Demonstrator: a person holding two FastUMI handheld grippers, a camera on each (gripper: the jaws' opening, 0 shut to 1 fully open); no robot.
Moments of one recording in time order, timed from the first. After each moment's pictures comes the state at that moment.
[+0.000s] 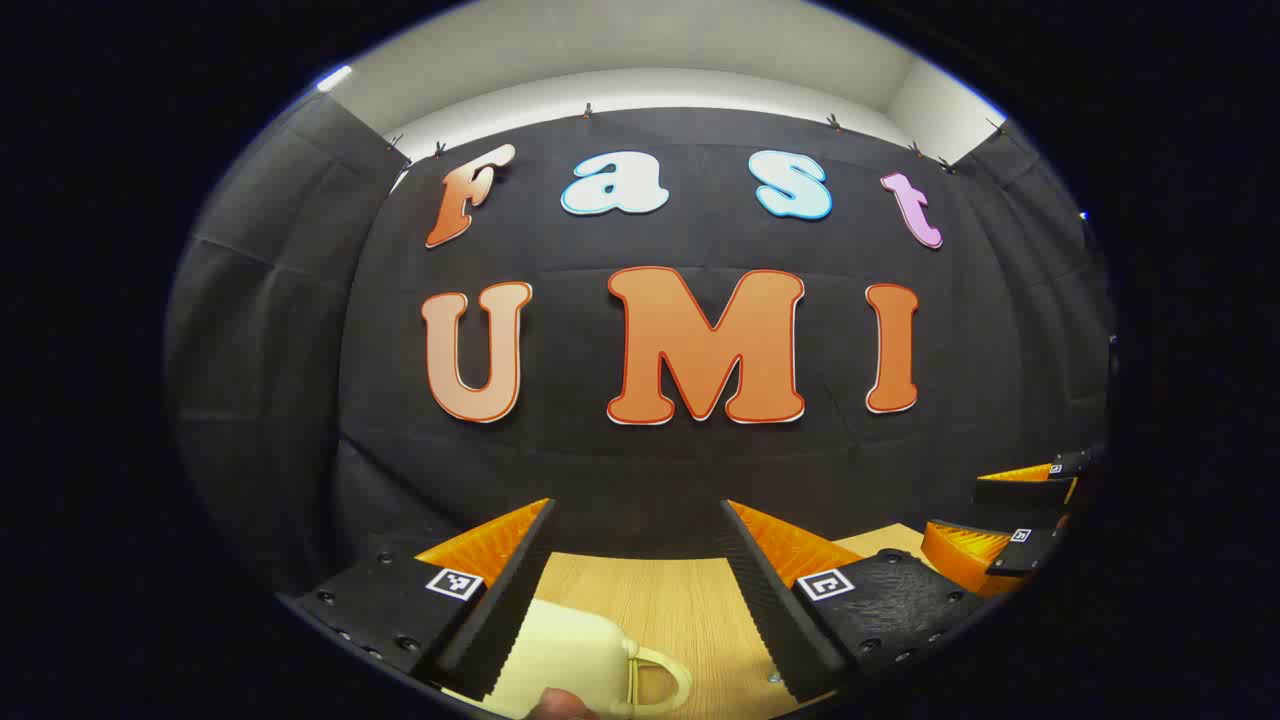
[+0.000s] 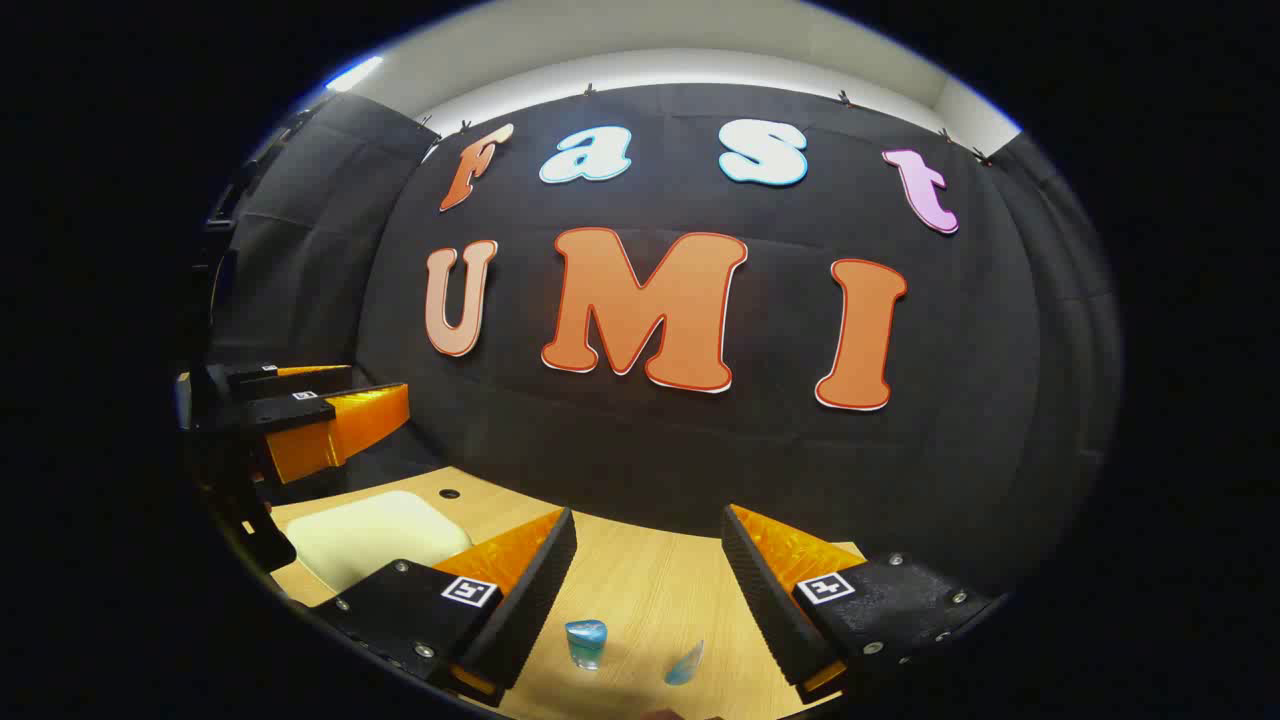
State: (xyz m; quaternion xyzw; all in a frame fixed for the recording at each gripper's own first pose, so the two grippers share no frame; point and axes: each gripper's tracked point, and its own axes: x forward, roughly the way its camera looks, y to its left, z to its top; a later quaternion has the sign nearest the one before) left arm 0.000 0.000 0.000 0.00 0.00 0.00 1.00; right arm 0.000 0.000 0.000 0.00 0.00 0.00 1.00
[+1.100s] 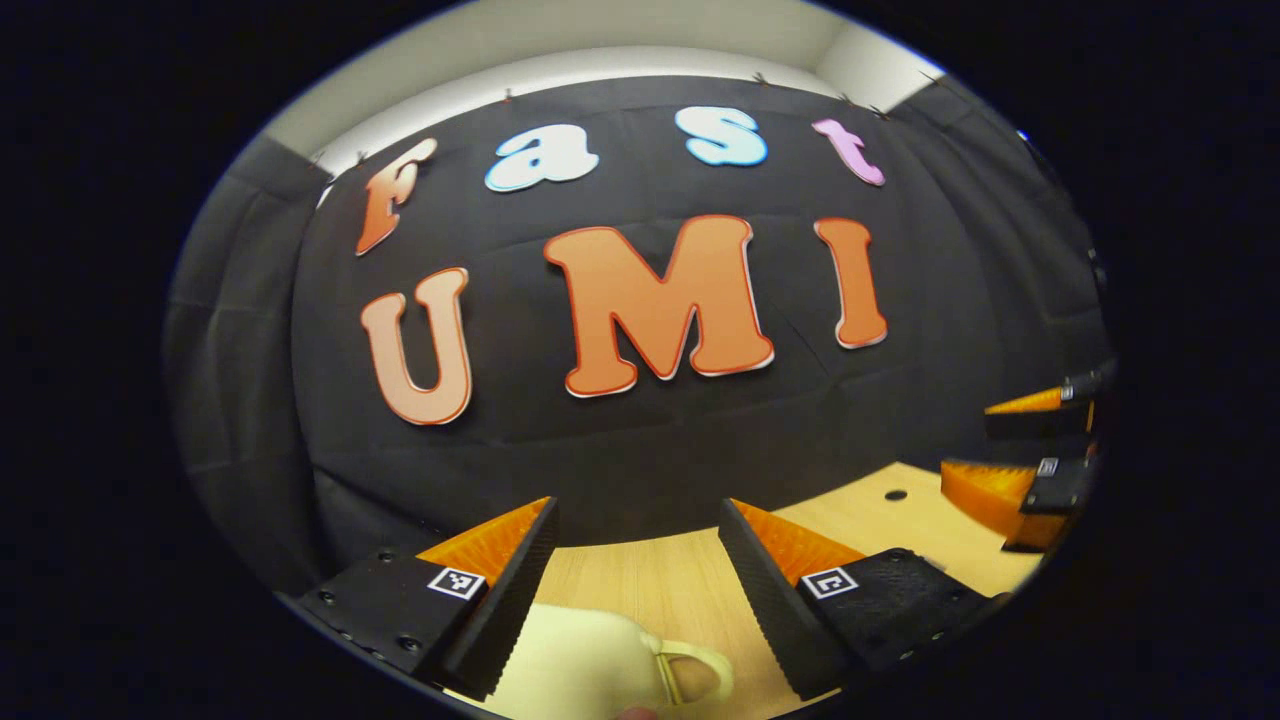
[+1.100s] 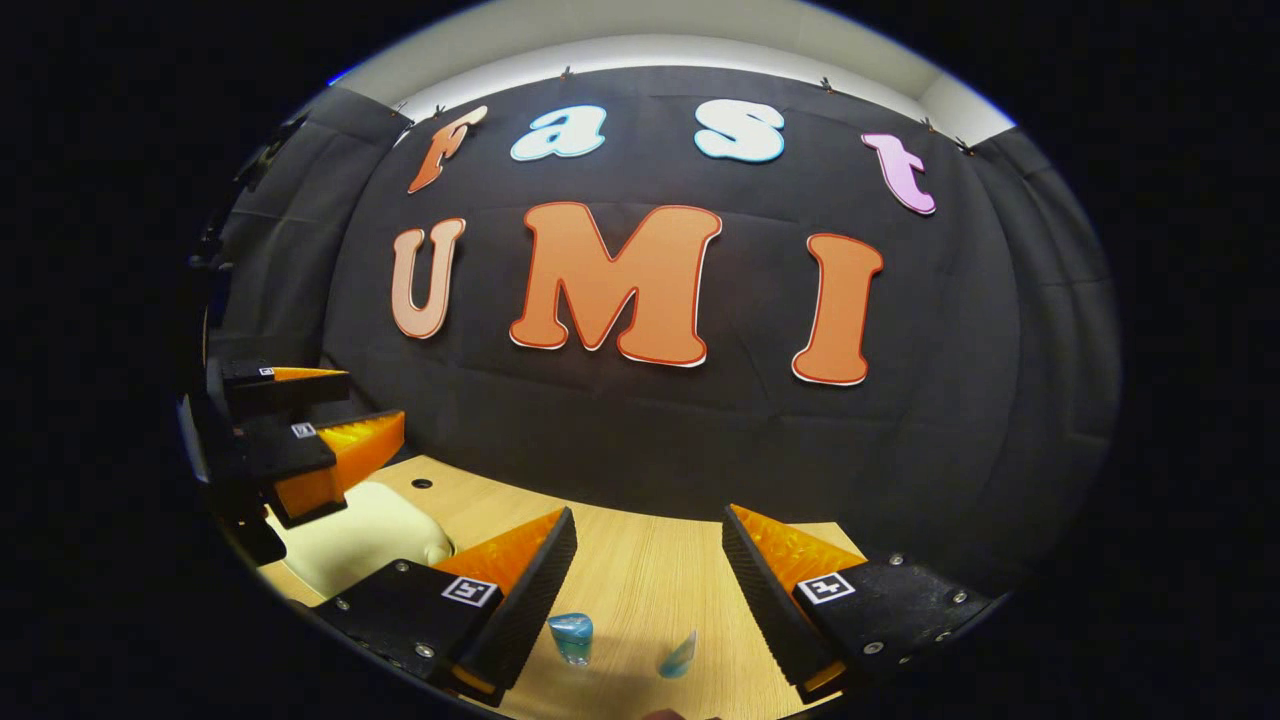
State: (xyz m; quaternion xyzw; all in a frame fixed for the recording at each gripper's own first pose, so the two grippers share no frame) left arm 0.028 -0.024 -0.051 0.12 0.05 -0.07 0.99; right arm 0.010 -0.015 -0.025 0.01 0.03 -0.05 1.00
